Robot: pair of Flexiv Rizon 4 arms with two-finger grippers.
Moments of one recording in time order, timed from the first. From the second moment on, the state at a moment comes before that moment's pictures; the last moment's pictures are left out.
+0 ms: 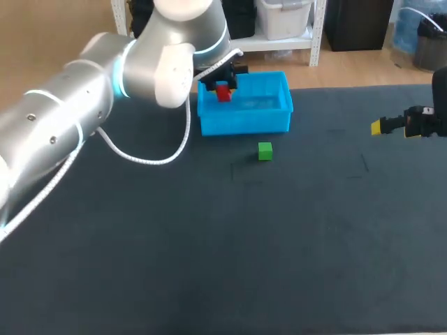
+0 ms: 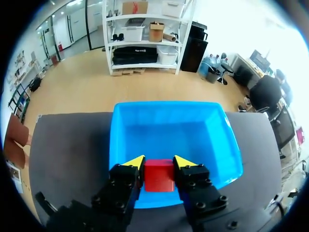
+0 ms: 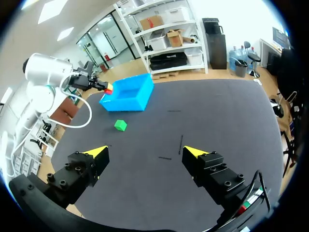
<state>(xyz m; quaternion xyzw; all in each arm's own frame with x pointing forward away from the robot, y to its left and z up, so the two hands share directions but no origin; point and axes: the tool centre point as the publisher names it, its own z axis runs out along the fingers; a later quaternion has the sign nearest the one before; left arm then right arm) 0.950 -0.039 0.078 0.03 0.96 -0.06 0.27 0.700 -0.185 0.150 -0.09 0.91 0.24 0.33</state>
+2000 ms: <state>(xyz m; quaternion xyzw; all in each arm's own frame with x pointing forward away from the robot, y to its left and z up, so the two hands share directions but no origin) 0.802 0.061 0.162 0.19 0.96 -0.12 0.20 0.700 -0.185 0.150 -0.09 0.91 0.24 0.33</state>
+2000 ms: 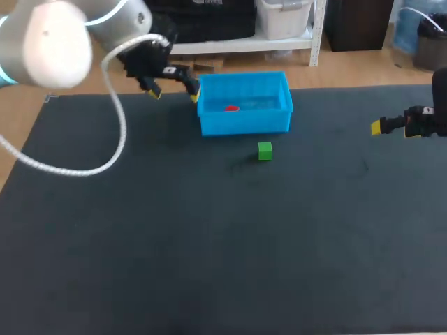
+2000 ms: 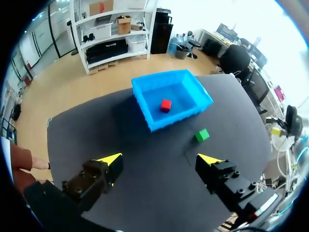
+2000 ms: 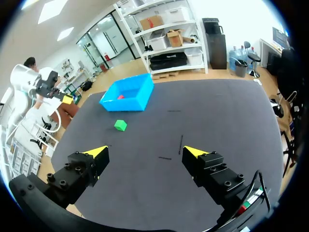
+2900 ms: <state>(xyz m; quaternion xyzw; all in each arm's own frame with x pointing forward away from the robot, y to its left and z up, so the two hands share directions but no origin) 0.677 0.116 0.130 0.20 0.93 -0.17 0.27 0.700 -0.185 0.150 -0.09 0.91 0.24 0.33</state>
